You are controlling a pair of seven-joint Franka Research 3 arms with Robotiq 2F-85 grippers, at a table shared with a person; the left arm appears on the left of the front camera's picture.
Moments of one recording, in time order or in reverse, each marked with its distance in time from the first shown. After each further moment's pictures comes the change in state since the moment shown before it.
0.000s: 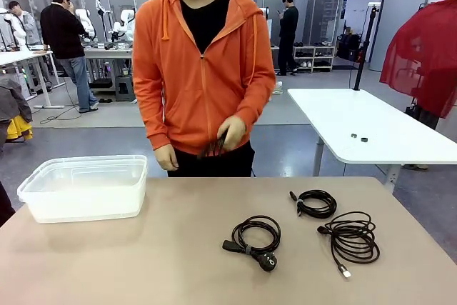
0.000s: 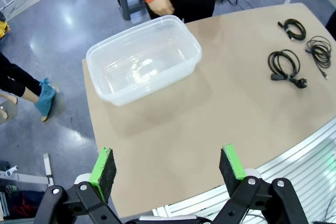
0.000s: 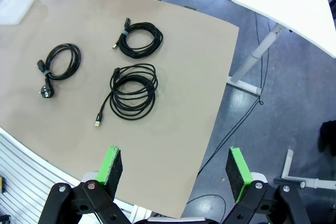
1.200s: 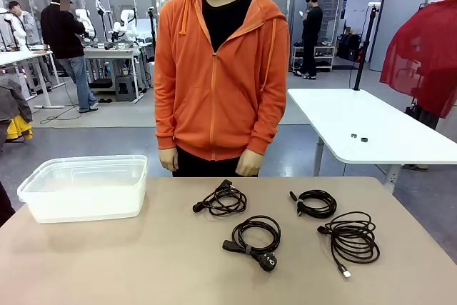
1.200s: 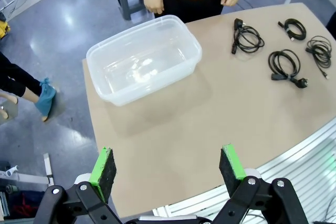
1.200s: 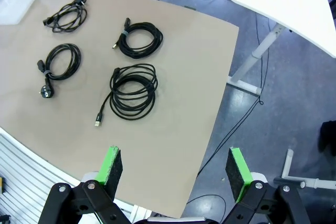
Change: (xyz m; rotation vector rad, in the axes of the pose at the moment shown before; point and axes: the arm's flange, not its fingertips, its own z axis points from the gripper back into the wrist) left arm 0.000 0.000 0.000 0.001 0.000 -0.001; right arm 0.000 0.000 0.000 0.000 0.000 0.000
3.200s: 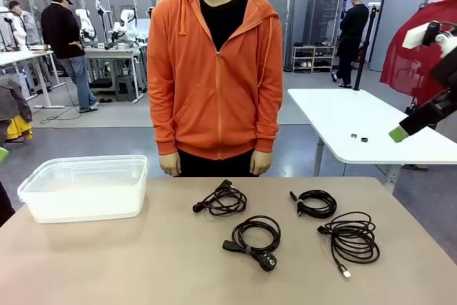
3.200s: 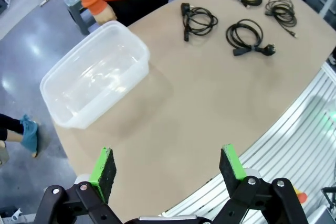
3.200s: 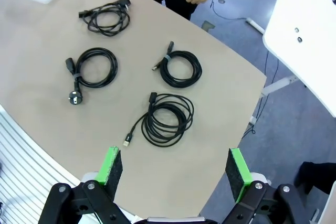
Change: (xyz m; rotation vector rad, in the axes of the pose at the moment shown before) left arm -0.001 -0.048 -0.032 -0.170 0.008 -0.226; right arm 0.079 0.113 -0.006 0.019 0.011 0.245
